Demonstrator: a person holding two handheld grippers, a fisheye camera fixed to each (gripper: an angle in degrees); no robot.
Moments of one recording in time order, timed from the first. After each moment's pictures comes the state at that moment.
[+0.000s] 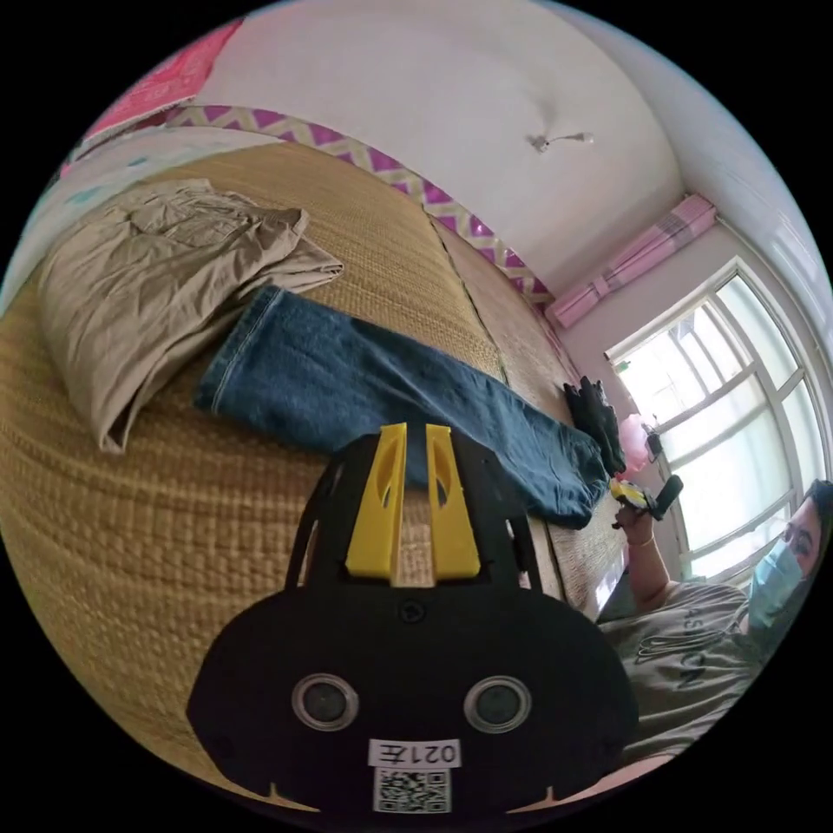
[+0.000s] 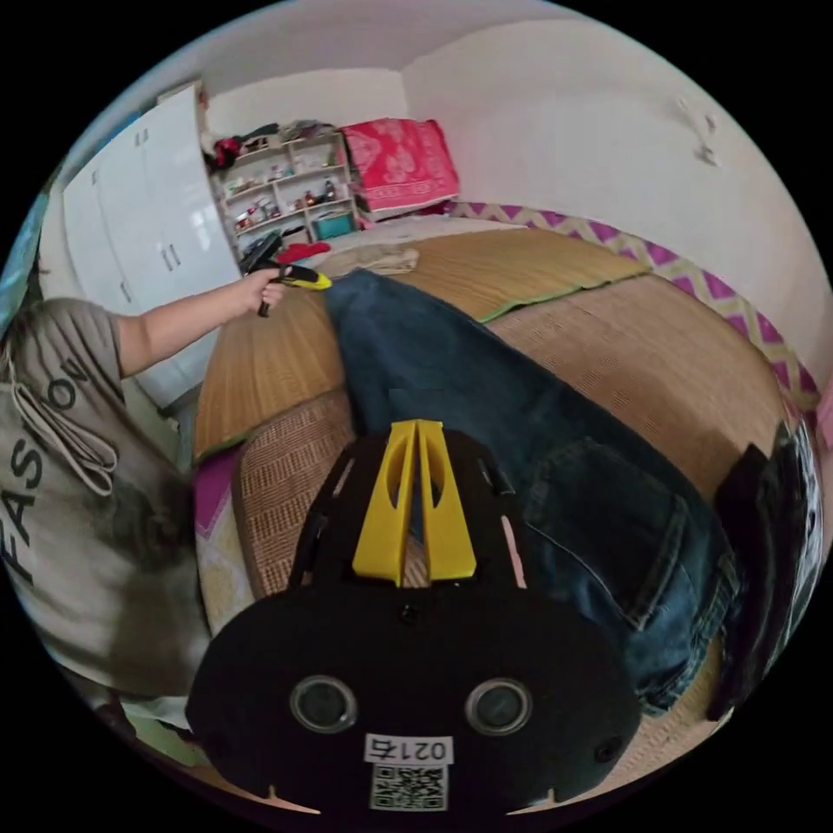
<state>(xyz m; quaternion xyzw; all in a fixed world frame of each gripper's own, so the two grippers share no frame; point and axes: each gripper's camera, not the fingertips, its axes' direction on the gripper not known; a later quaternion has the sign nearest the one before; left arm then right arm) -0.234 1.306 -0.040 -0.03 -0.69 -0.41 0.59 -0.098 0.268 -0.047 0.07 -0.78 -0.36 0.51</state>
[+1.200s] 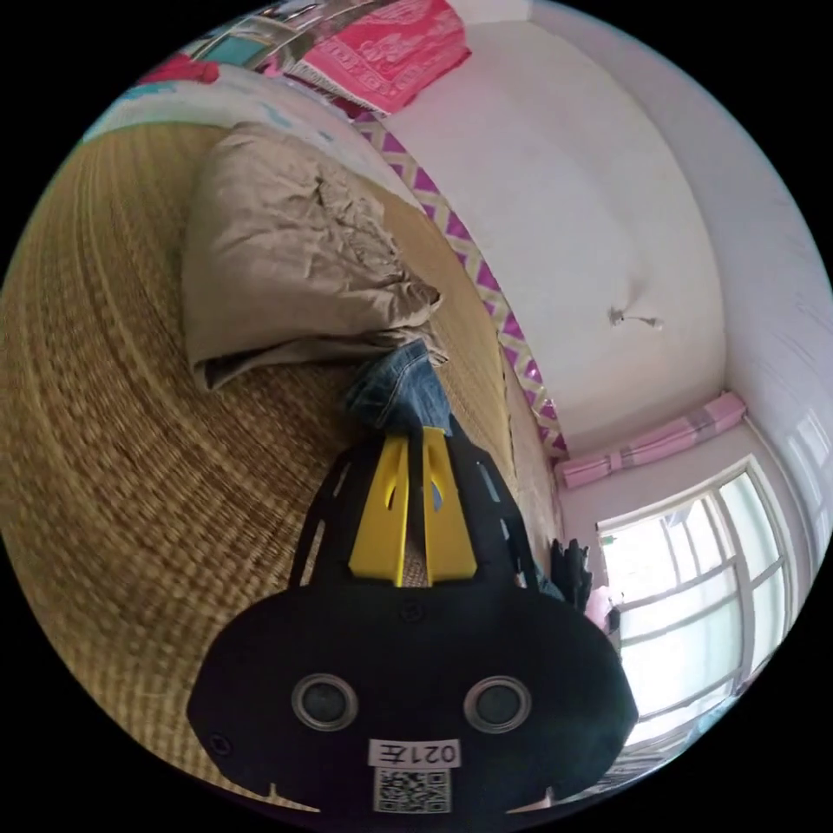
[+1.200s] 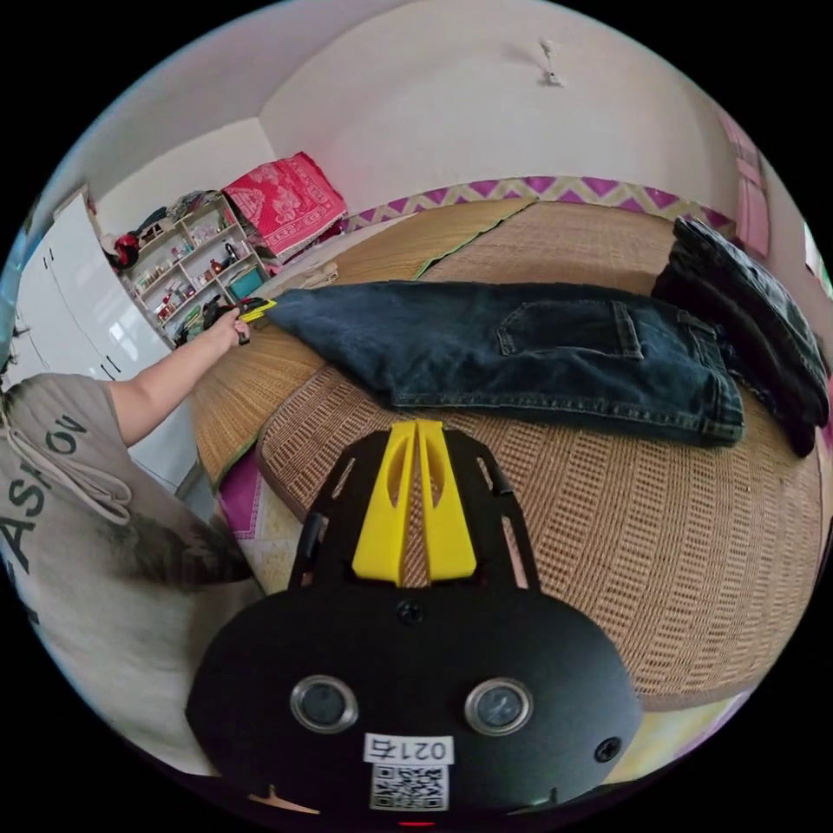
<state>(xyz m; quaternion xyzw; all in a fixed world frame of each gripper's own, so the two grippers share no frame) -0.048 1.135 -0.109 0.20 -0.76 -0.38 0.49 0.022 0.380 0.094 -0.07 -0.76 -0.20 0.62</state>
